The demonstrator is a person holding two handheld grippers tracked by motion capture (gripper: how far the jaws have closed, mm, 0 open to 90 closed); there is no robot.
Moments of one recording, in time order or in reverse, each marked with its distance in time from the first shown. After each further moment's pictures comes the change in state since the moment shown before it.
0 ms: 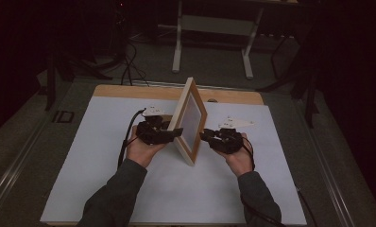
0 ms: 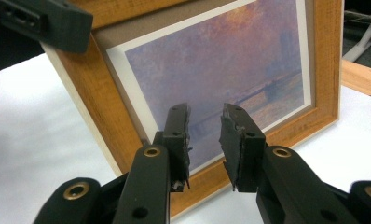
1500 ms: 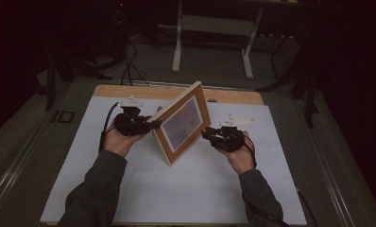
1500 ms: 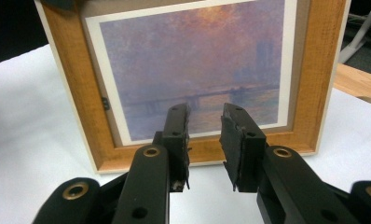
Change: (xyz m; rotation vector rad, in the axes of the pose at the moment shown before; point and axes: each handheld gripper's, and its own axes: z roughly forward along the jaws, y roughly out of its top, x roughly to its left) left arm 0.057 -0.001 -0.033 0.024 -0.027 0.020; right arm -0.004 0.004 -0.002 0.011 -0.022 -0.016
